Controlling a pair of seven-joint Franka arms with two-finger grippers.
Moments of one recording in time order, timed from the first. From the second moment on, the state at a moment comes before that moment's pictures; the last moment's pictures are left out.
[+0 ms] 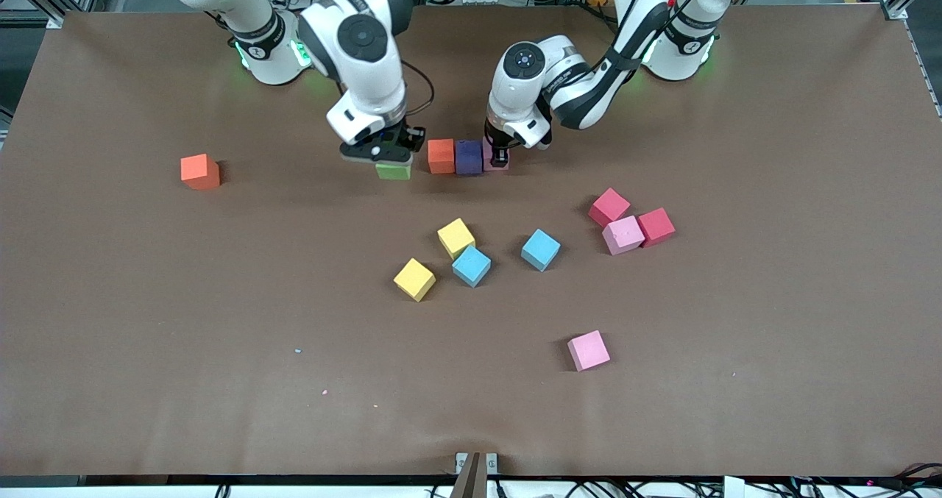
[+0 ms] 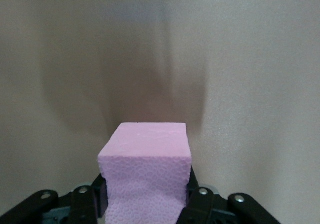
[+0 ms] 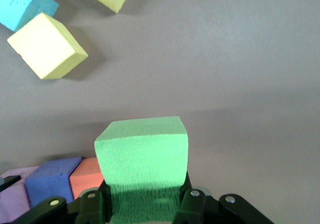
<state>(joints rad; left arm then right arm) -0.54 0.42 -0.45 -2.24 0.11 2.69 -2.63 1.38 0.11 -0.66 -2.15 0.08 2.17 0.73</state>
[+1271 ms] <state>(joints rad) -0.53 0.39 -0.44 -2.19 0.24 2.59 -2.63 1.40 0.36 -0.63 -2.12 0.34 2.42 0.42</state>
